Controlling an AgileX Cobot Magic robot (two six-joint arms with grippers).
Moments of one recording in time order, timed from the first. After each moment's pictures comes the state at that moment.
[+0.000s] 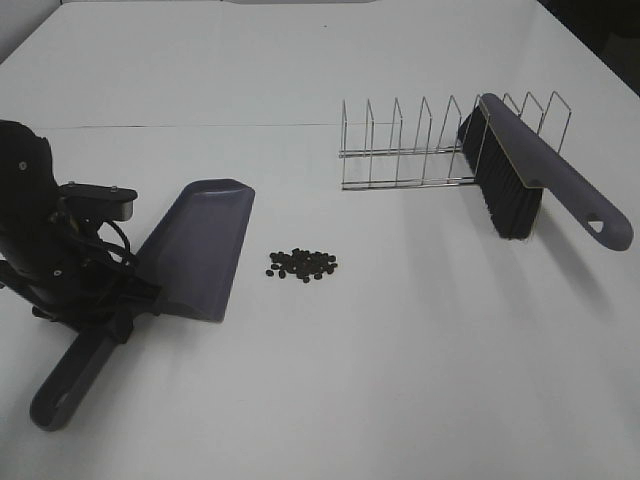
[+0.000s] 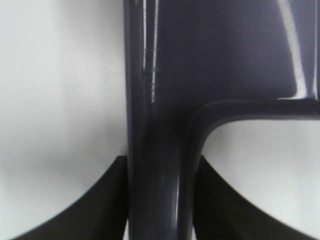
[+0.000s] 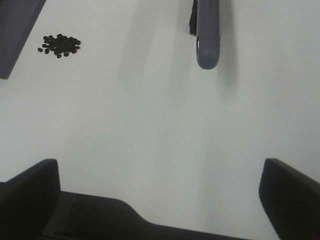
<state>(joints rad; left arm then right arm) -0.35 1.94 -0.94 -0.10 0.56 -0.05 0.01 0.65 -0.76 0.16 1.11 -0.03</state>
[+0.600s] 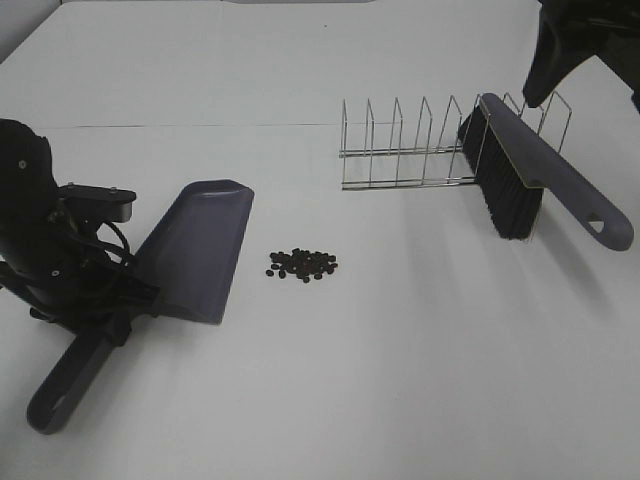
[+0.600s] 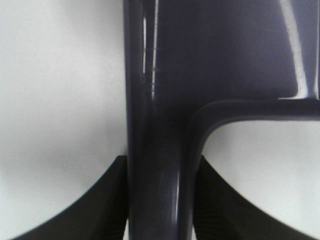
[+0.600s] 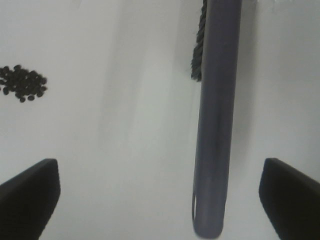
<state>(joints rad) -0.35 1.94 -0.94 -0.10 0.58 -0.05 0.01 1.76 -1.55 0.17 1.22 -0.07</state>
